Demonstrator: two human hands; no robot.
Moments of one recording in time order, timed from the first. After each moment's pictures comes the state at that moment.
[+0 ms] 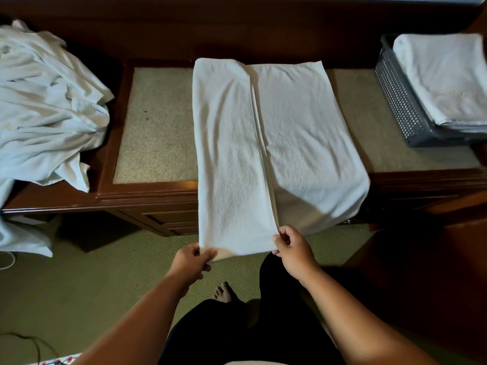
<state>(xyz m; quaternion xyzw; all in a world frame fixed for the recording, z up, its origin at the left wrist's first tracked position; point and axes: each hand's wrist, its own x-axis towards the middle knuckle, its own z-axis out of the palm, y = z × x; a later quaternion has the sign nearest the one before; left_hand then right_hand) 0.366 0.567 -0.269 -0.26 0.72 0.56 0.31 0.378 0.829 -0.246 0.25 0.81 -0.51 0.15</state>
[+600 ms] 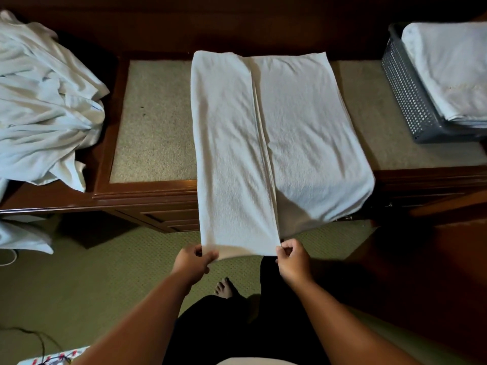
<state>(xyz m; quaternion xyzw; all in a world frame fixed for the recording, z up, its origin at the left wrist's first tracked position) 0.359 0.571 -0.281 -0.26 0.79 0.47 0.32 0.388 0.820 -0.285 0.36 0.81 -0.44 0.13</state>
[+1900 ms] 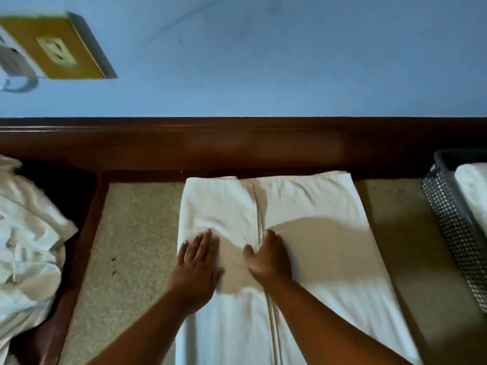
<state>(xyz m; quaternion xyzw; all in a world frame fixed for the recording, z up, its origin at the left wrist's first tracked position) -0.044 0.611 -0.271 0.18 0.97 0.05 0.13 -0.069 0.810 -0.230 0.21 0.92 -0.30 0.16</state>
